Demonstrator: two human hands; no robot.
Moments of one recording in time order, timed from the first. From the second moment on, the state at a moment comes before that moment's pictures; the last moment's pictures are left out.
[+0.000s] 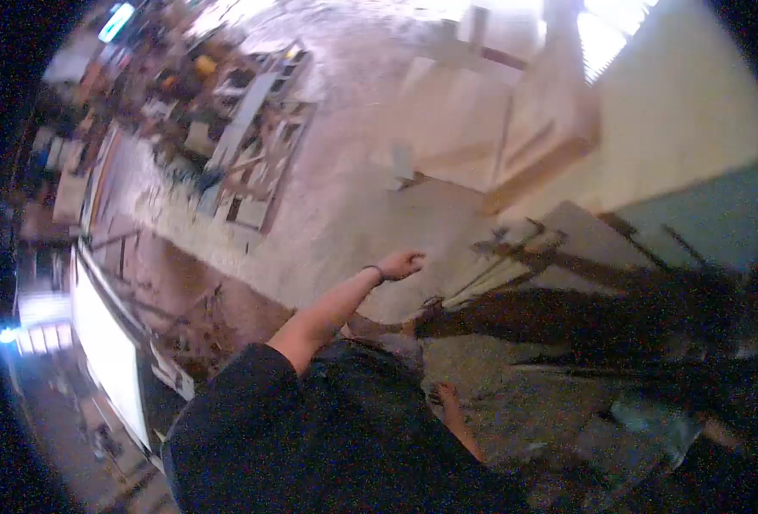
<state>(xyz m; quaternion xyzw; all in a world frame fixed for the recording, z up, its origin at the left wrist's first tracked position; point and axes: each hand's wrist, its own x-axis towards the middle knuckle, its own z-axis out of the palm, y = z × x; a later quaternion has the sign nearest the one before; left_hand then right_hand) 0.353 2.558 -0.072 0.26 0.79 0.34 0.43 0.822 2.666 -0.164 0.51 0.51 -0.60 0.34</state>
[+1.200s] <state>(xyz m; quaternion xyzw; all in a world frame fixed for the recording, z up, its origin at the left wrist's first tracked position) 0.528 1.841 -0.119 -0.54 0.63 0.50 0.25 0.133 2.206 -0.205 -0.20 0.83 -0.20 0.48</state>
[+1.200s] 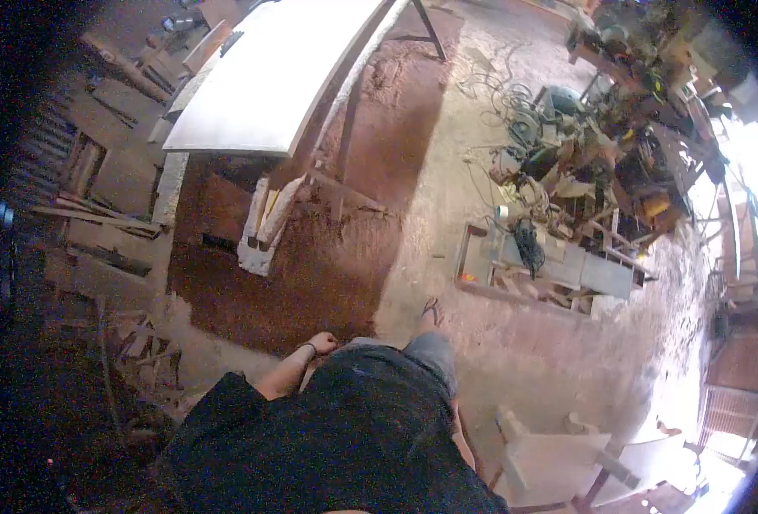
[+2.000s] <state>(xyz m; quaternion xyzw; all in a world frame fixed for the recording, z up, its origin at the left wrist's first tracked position) 0.321 1.516 -0.163 -0.53 0.61 0.54 0.23 -0.195 1.581 -0.081 -0.29 0.83 -0.20 0.44</state>
